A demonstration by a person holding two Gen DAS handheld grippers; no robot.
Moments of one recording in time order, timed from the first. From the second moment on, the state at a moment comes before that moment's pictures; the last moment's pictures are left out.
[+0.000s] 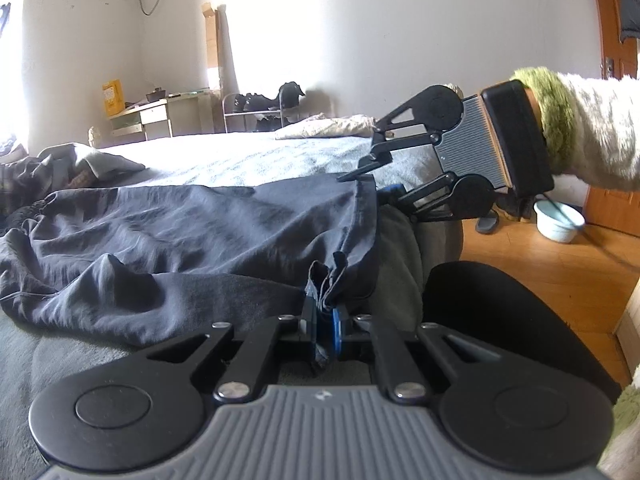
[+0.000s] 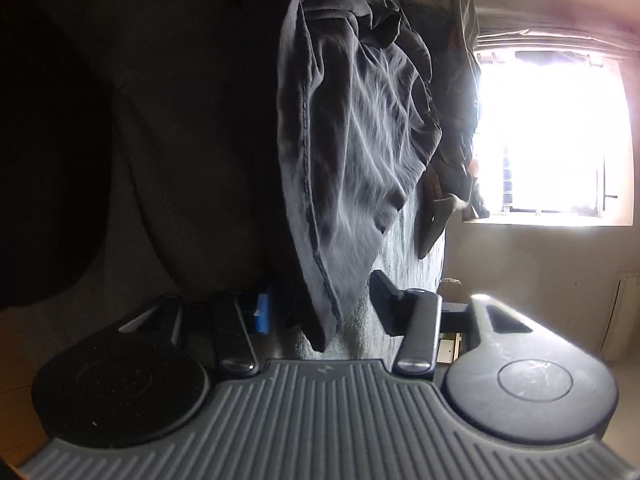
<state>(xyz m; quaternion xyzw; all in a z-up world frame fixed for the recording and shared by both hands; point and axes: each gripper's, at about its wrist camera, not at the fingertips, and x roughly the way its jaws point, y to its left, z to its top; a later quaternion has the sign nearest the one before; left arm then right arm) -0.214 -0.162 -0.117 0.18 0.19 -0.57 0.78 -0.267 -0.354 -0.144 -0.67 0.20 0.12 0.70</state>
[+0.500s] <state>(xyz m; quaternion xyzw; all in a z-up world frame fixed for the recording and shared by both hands) -0.179 -0.124 -0.082 0.03 0.20 -0.56 0.80 -0.265 -0.346 -0.081 -0.54 0.17 0.09 0.82</state>
